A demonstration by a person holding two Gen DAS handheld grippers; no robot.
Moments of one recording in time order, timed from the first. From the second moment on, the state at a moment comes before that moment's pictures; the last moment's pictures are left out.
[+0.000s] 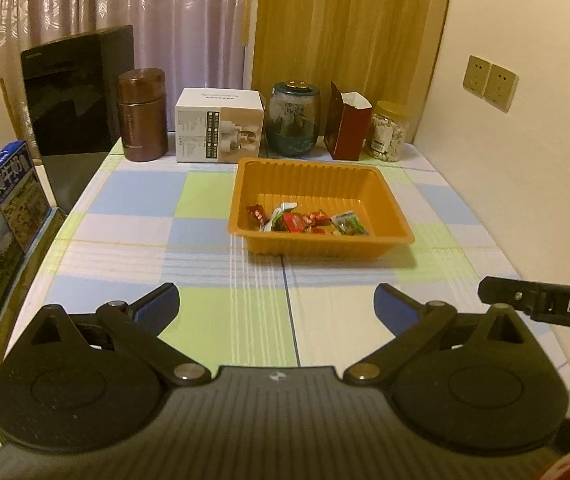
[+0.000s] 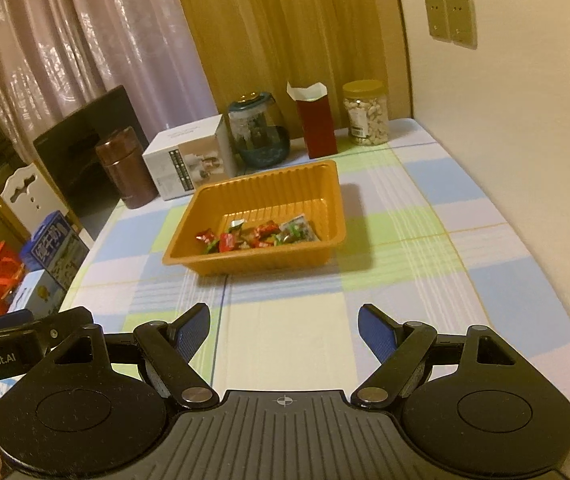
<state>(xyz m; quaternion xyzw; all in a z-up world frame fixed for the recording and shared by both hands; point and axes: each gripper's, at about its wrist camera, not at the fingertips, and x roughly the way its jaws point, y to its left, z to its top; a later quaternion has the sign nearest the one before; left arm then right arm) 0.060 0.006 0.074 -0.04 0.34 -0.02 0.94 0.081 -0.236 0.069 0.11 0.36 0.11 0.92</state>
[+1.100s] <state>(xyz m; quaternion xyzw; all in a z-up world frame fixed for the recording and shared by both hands) -0.092 -0.005 0.091 -0.02 0.34 0.00 0.94 -0.085 -0.234 0.102 0.09 0.33 0.12 0.93</state>
